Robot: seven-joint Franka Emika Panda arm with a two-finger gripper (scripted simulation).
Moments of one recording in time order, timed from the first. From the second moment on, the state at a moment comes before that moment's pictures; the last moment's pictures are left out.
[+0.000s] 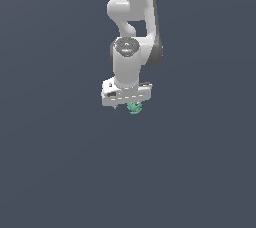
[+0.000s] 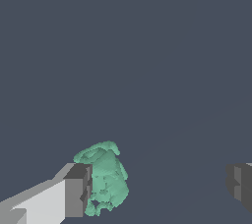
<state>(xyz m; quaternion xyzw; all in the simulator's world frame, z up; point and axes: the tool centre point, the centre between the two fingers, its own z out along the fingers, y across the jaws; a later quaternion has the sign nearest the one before) -0.040 -0.008 0.137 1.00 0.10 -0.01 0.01</state>
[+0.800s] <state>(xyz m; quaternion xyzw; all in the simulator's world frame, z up) -0.104 0.032 0.093 0.96 0.27 0.00 0.00</state>
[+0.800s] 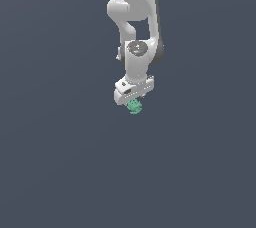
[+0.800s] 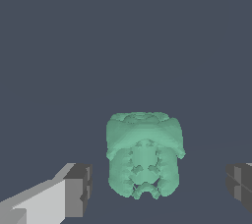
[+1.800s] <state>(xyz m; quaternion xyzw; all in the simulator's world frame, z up) -0.110 0.034 0.046 0.96 0.28 0.00 0.00</state>
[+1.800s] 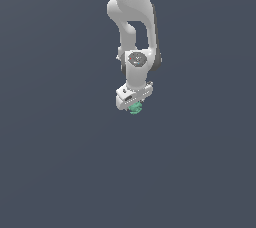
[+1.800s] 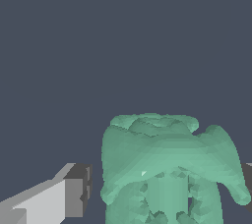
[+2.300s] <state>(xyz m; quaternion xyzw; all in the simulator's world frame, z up) -0.109 0.034 0.041 0.96 0.28 0.00 0.00</state>
